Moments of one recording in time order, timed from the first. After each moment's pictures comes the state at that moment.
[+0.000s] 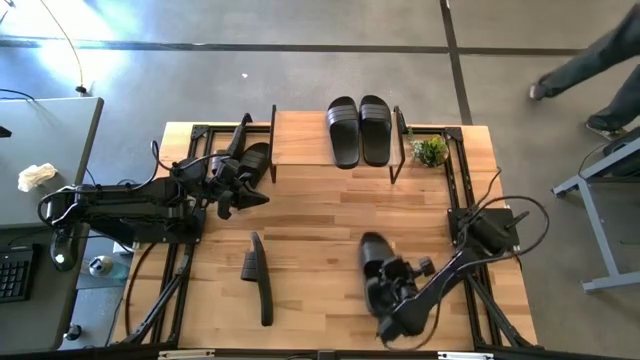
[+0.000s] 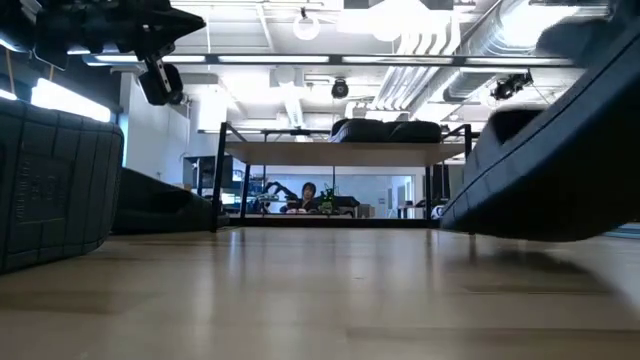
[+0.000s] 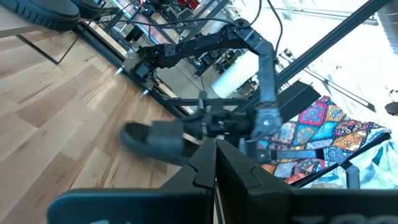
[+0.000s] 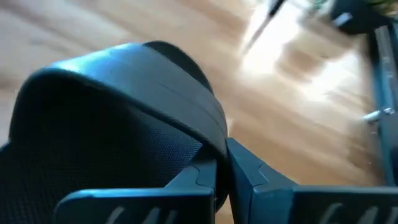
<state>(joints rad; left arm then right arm) 0.35 0.65 0.33 0.29 0.40 -0.79 0.77 2.10 1.50 -1.57 0.61 2.08</state>
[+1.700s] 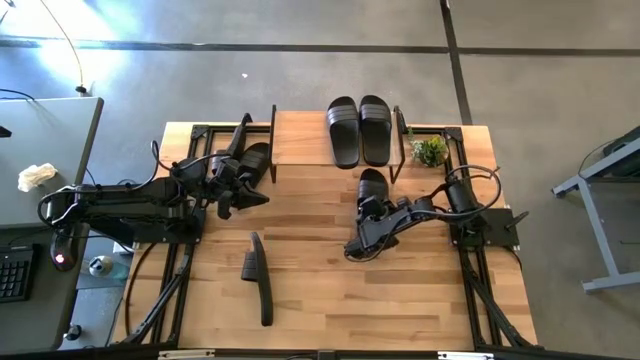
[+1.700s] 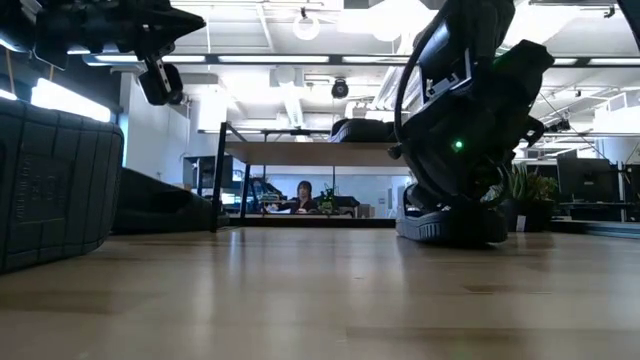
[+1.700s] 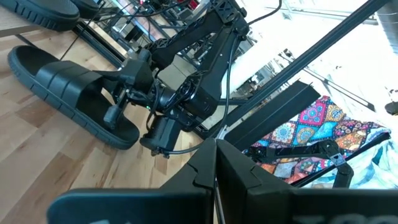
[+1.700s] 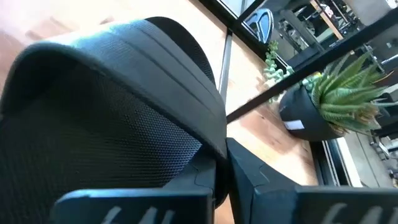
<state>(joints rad) 0.35 0.65 0.33 0.29 0.40 -0.79 0.24 2.10 1.21 -1.34 0.92 1.60</state>
